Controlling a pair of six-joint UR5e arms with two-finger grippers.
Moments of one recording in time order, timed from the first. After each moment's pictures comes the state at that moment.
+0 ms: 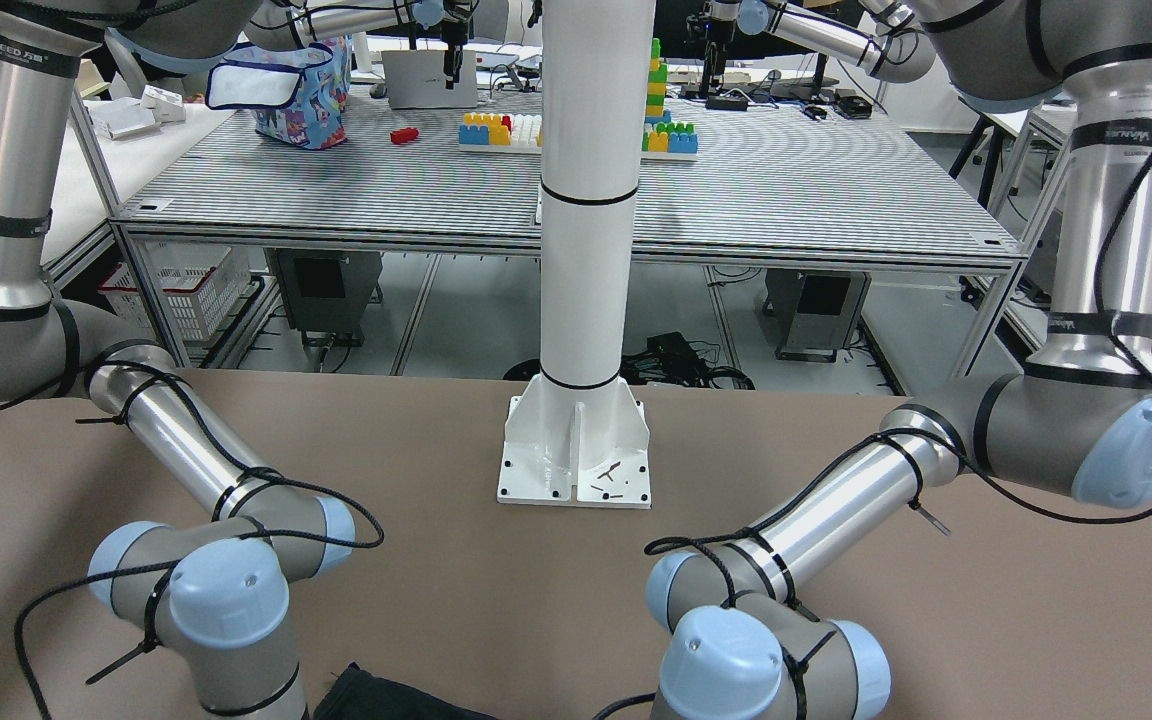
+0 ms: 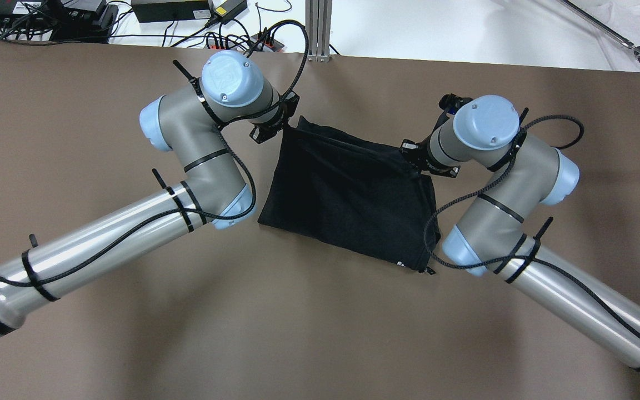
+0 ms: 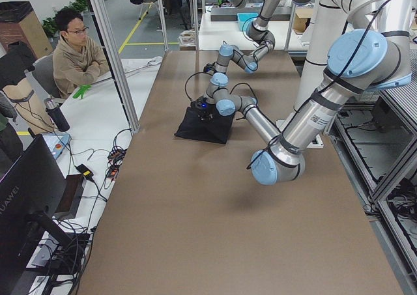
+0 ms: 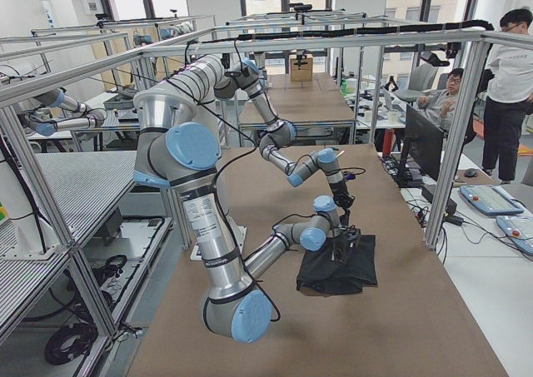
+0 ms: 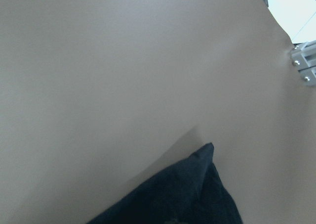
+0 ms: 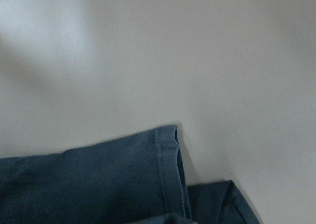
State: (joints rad) left arm -0.77 -2.56 -1.08 -2.09 -1.76 -1.97; right arm 0.82 -0.98 1.48 -1.21 1.86 1.45
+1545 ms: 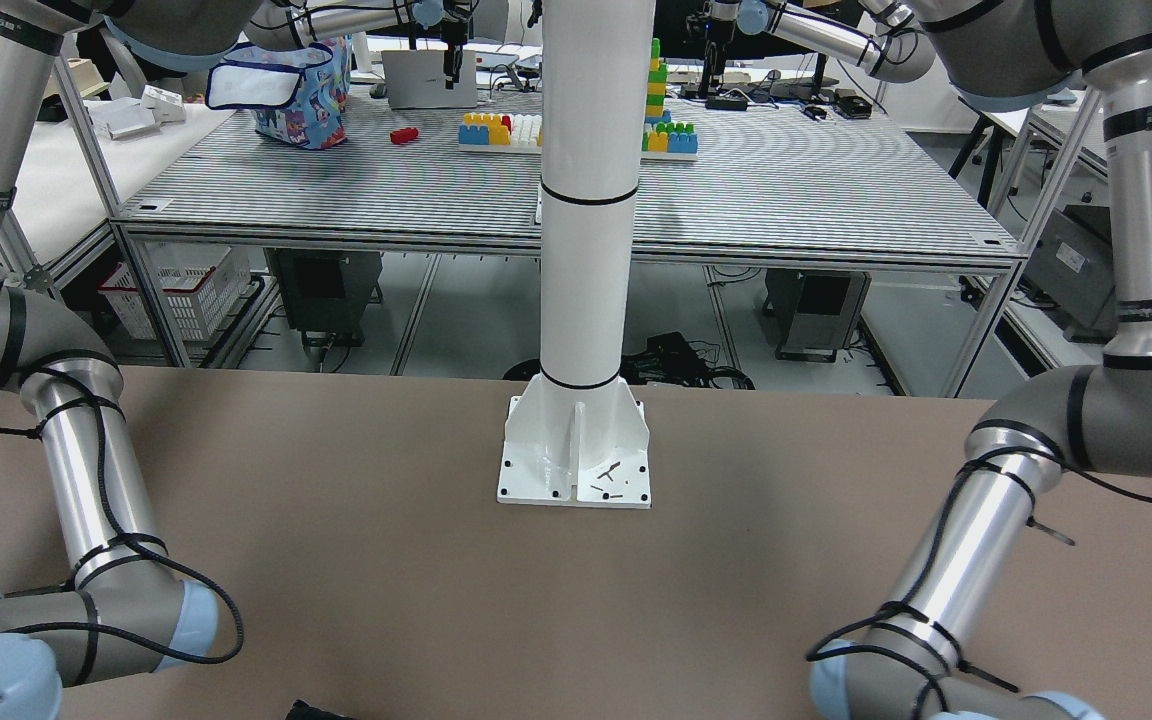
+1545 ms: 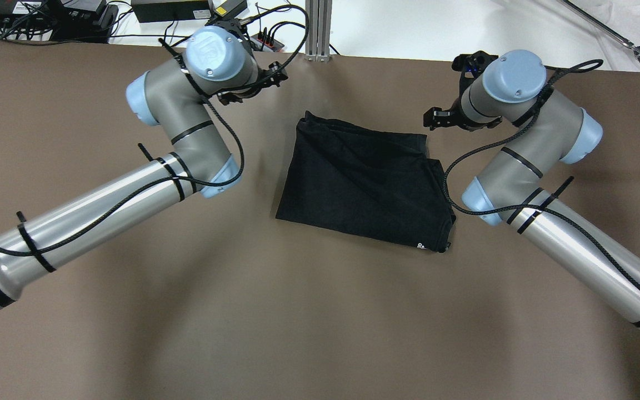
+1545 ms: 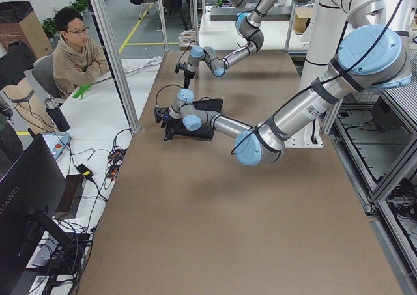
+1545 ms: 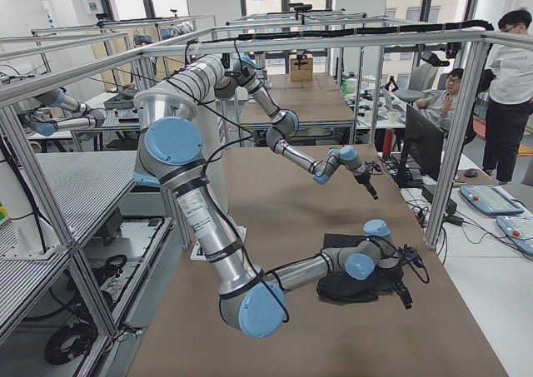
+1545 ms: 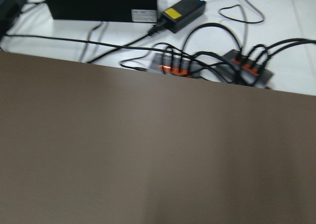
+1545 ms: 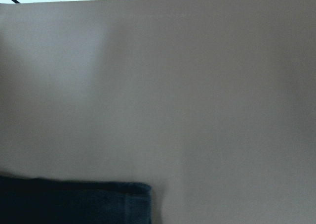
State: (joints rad) left arm -0.95 -2.36 -1.08 -2.19 -1.68 -1.06; right arm 1.03 -1.00 1.30 -1.15 1.82 0.68
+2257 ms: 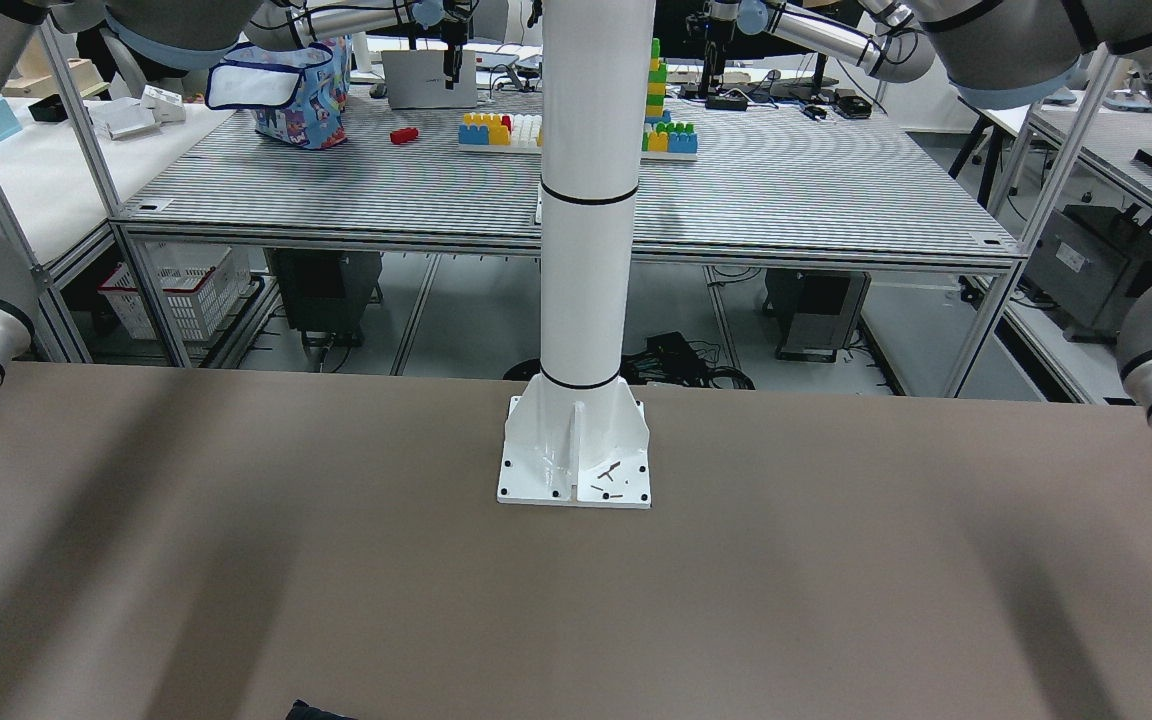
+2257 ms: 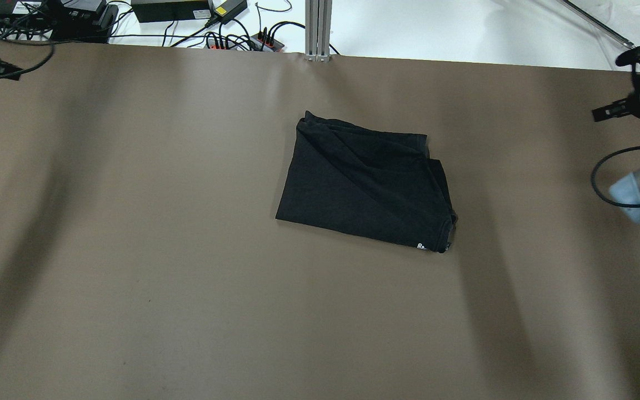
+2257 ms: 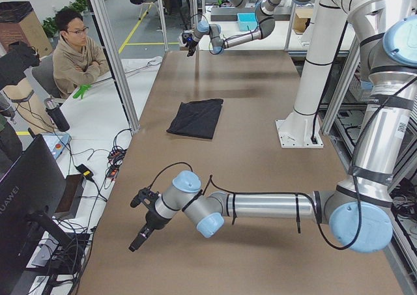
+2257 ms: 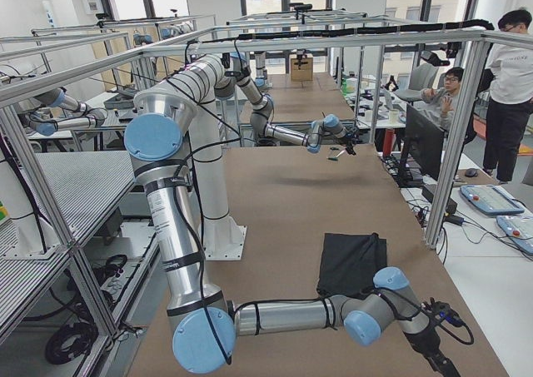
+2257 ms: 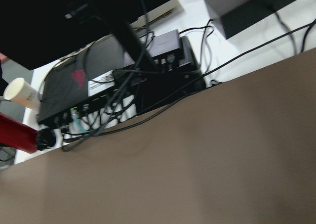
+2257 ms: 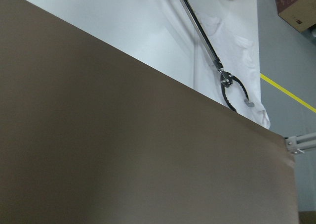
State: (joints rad) left arm -1.35 -1.85 -1.24 -2.41 -1.74 -0.24; right arm 1.33 -1.26 1.28 -0.98 1.70 0.19
